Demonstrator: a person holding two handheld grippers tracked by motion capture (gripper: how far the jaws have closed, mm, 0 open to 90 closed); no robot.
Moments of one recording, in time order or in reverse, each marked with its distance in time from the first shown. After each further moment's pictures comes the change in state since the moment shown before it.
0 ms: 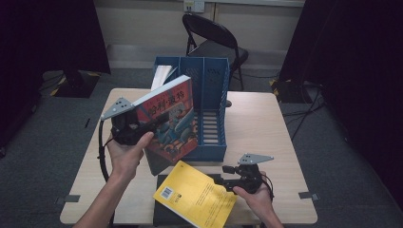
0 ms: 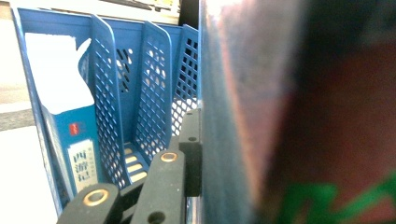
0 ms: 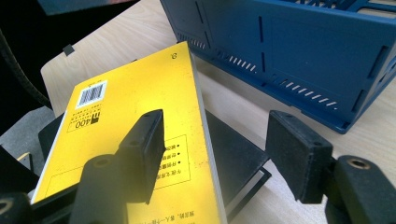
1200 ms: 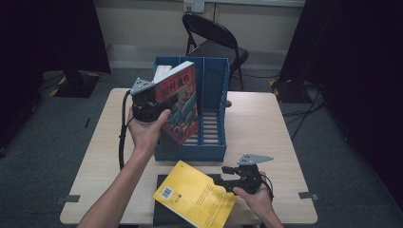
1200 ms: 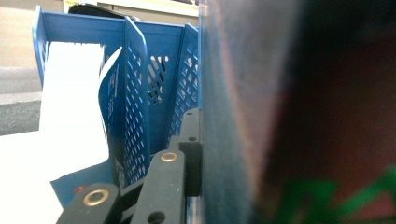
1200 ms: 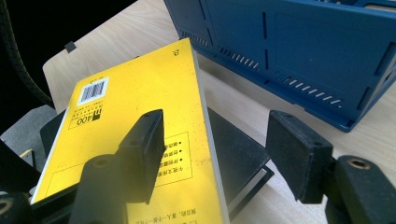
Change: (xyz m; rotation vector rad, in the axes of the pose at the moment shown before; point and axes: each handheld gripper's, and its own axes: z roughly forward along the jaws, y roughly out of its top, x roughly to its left) left arm 0.011 0.020 0.069 0.040 0.171 -0.036; right arm 0.000 -0.001 0.001 0.008 0.008 -0.003
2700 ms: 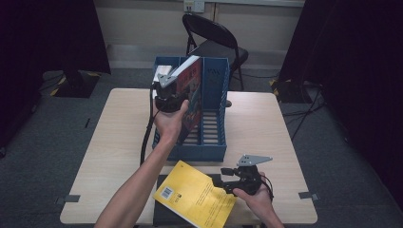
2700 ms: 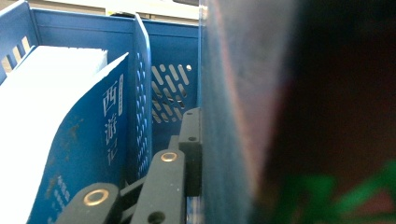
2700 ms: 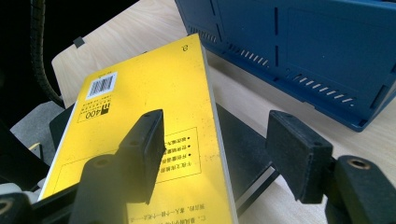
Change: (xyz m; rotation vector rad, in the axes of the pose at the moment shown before) left arm -0.012 -0.004 0.072 -0.046 0.169 0.005; right arm 0.001 -0.001 0.000 0.012 0.029 -0.012
